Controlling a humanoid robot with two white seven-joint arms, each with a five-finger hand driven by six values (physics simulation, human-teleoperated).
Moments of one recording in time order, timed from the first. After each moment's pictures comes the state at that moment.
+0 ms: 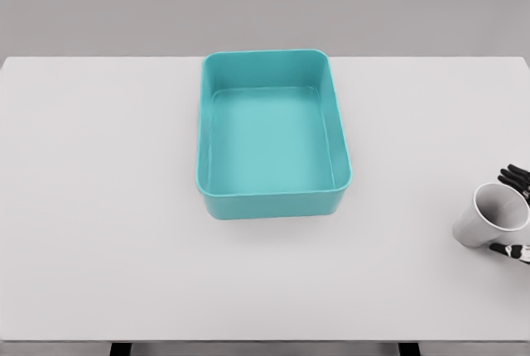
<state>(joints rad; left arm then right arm) -0.02 0.00 -0.10 -0.08 0.11 0.00 -0.04 0.32 -0.74 -0.07 -1.32 -0.74 -0.61 0.61</state>
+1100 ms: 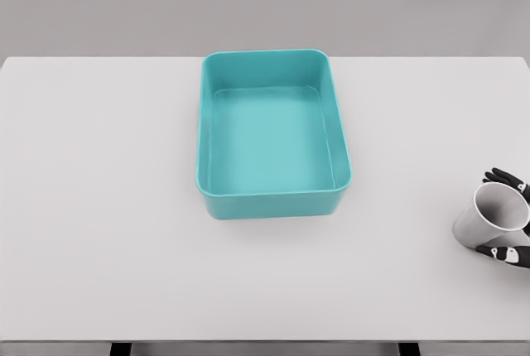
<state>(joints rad) -0.02 0.00 -0.10 -0.08 0.11 0.00 -0.04 0.30 -0.72 -0.02 -1.31 -0.73 -0.61 0.61</state>
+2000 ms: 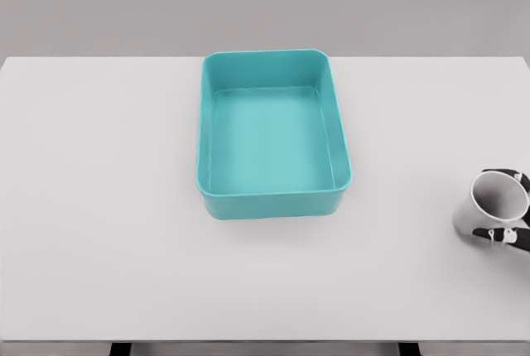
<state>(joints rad) -0.02 0.00 -0.10 -0.08 0.11 0.00 -0.04 0.25 -0.73 -0.02 -1.32 -0.72 -0.61 0.61</state>
